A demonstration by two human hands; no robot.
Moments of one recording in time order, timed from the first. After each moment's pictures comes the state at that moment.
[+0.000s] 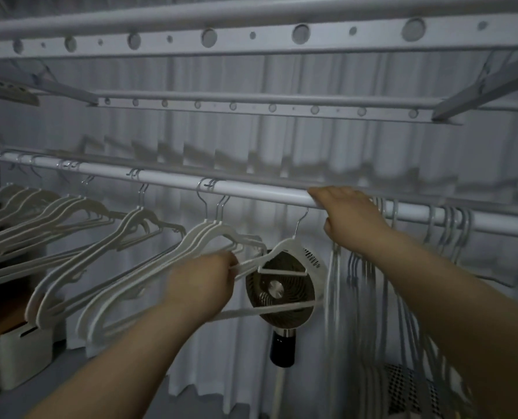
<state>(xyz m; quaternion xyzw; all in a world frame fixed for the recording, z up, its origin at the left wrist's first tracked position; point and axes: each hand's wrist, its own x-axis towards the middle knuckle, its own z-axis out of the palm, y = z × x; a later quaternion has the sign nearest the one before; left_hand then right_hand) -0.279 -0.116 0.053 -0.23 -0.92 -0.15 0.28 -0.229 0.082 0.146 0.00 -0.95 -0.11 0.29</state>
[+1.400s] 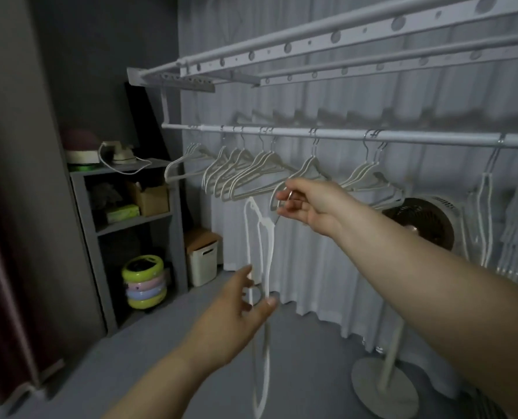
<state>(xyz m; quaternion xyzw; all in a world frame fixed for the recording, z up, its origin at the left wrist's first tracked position) -0.029 -0.388 -0.038 -0.08 -0.88 -0.45 0.07 -0.109 -0.256 0.086 0.07 -0.62 0.78 -0.03</state>
